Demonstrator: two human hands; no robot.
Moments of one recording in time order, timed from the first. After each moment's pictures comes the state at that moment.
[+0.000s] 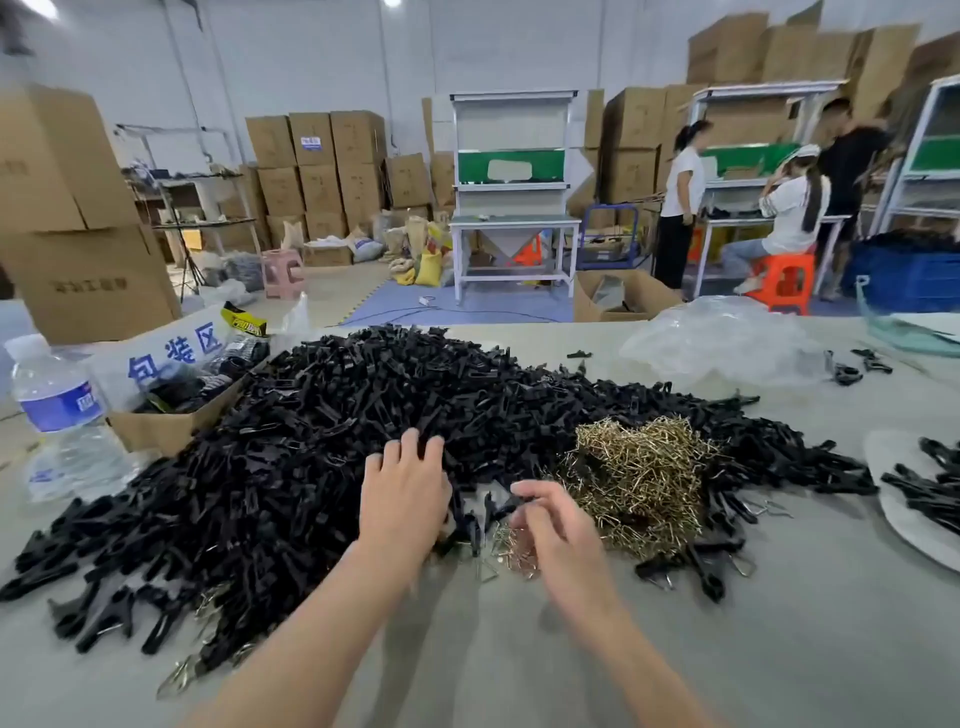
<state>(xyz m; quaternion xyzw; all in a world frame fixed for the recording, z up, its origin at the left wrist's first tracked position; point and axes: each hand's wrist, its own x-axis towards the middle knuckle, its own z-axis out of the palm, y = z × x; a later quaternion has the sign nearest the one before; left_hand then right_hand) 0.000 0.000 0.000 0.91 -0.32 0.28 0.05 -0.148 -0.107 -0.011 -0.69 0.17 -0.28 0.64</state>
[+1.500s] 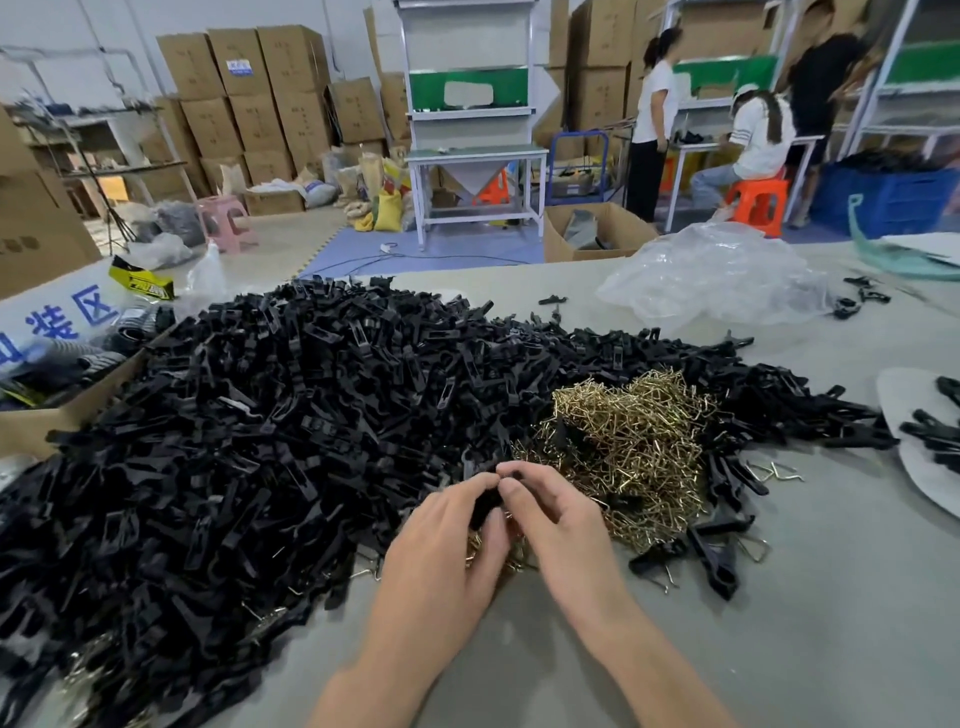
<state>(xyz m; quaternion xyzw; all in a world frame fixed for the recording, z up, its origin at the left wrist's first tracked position) -0.062 -0.029 -0.034 0.81 -0.43 0.14 0.37 -0.133 -0.143 -0.031 -0.67 0.19 -0.30 0.66</state>
